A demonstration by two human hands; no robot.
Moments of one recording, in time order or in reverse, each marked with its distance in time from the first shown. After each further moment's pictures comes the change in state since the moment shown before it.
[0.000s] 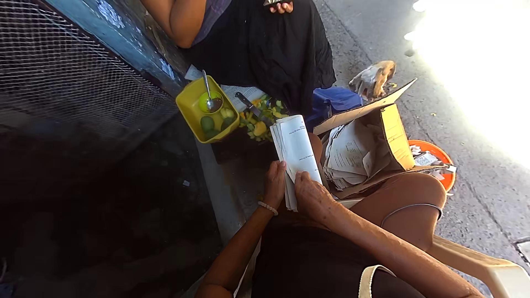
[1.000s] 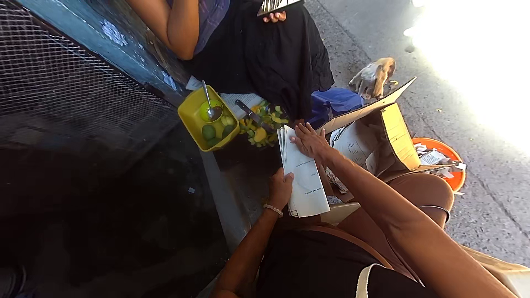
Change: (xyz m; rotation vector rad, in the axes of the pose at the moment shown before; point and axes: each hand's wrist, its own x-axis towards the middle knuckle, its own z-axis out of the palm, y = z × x) left_hand 0.015 -0.001 0.010 0.173 -0.141 -0.101; right_hand 0.172 0.109 -0.026 0.179 0.442 -0.149
